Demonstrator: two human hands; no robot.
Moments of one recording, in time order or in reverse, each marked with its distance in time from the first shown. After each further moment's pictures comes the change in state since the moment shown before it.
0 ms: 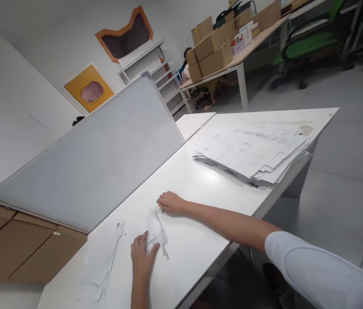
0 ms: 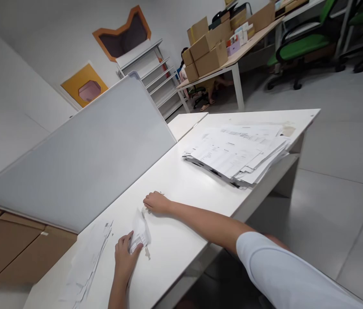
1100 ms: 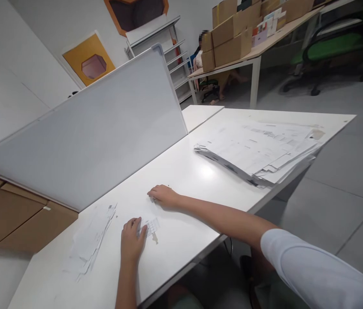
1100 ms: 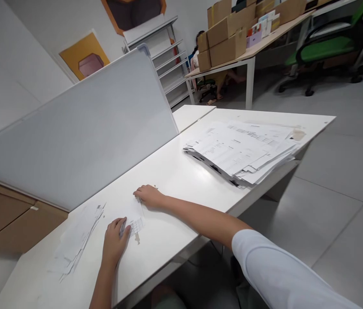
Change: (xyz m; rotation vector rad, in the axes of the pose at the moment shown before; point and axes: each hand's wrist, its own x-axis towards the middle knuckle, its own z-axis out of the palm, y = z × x) left_hand -0.010 0.017 -0.008 -0.022 0.074 0.159; right_hand -0.008 -0.012 0.007 0.128 -0.019 -0.102
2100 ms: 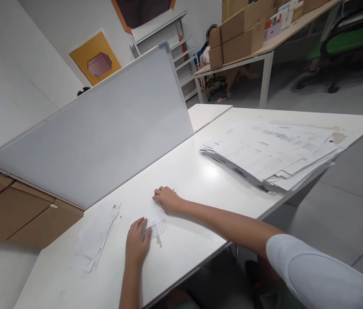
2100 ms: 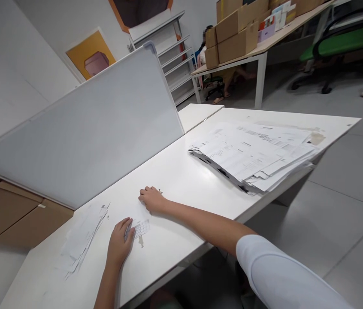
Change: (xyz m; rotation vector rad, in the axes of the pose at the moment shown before) left_hand -0.002 0.002 0.001 -0.048 -0.032 0.060; right_hand 0.003 -0.011 0.004 -0.108 -0.095 0.073
